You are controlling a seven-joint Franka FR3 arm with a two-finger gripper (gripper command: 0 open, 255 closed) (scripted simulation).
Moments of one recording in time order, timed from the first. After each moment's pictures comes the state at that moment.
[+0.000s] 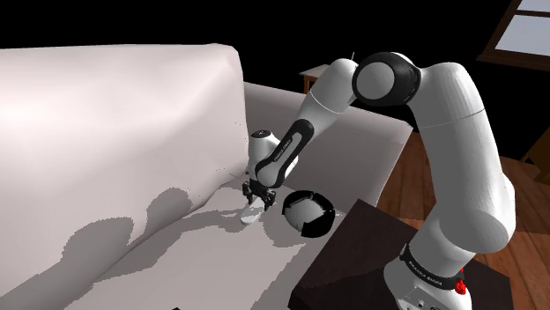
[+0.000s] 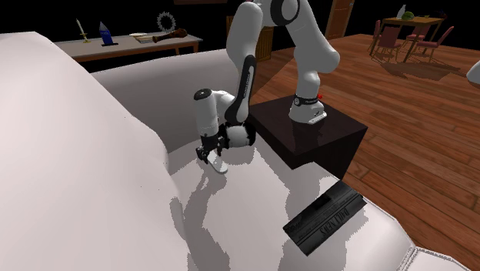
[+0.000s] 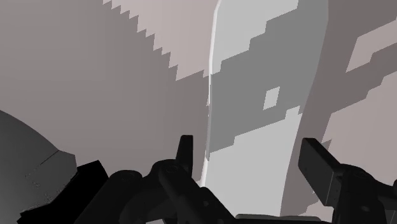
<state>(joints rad) -0.09 0.68 0.13 -2.06 -0.23 2.70 1.55</state>
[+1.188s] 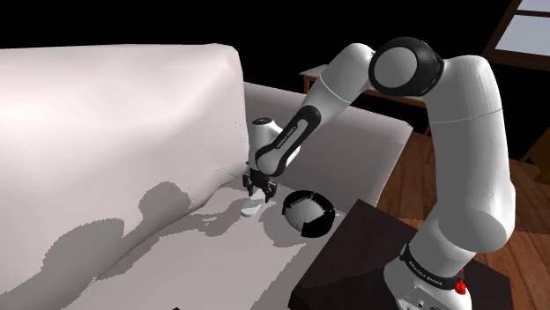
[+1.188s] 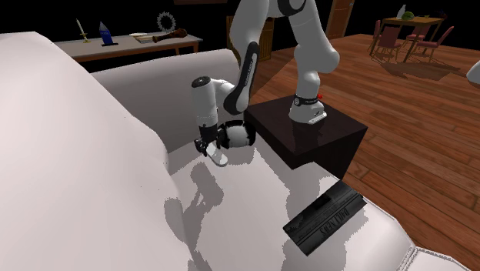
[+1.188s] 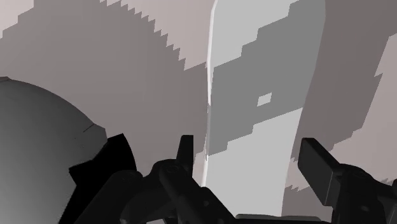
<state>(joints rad) -0.11 0.57 0.16 -2.10 -0.20 2.62 1.54</state>
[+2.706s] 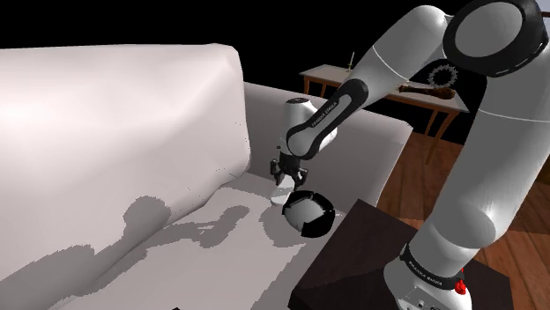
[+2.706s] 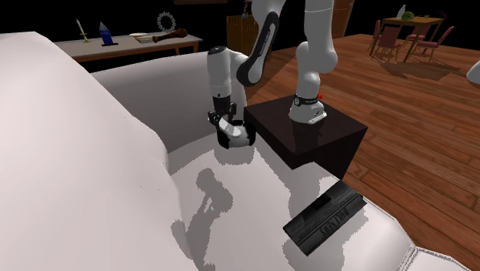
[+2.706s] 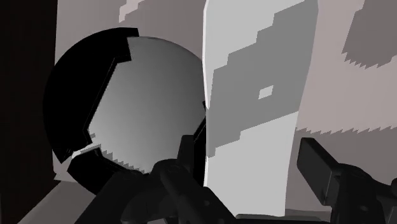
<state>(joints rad) -0.24 0.17 0.20 -2.45 -0.09 2.58 1.36</state>
